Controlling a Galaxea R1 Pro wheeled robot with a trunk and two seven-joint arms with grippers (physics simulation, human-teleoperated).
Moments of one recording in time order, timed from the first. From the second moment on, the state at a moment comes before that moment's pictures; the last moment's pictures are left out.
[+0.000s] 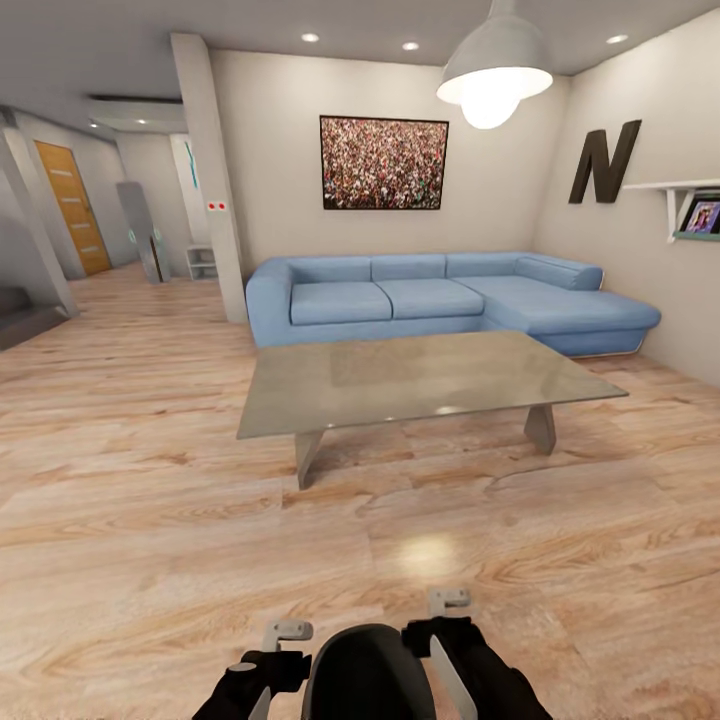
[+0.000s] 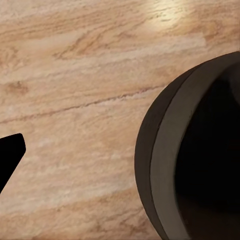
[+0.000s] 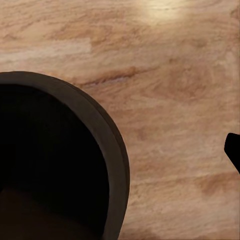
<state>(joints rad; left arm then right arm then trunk) -0.33 -0.12 -0.12 -0.64 0.08 0.32 0.10 -0.43 0.14 0.20 -0.67 -0.15 0.51 -0.23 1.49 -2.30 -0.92</state>
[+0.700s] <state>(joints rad) -0.33 -0.13 -0.13 -0.67 0.09 0.32 0.09 -0.45 0.14 0.19 -0.49 -0.16 0.42 -0.22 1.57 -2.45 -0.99</state>
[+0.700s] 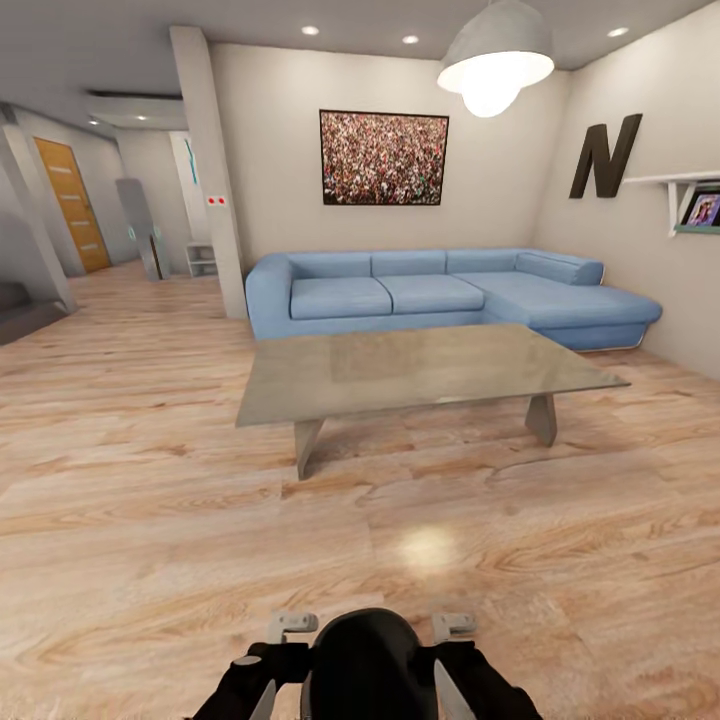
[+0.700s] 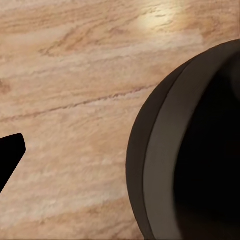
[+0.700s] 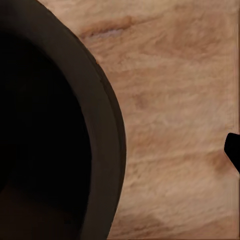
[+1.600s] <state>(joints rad) -0.33 -0.13 -0.13 -0.68 0.08 0.32 0.10 -0.50 0.14 0.19 -0.48 -0.16 0.44 -0.22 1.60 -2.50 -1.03</state>
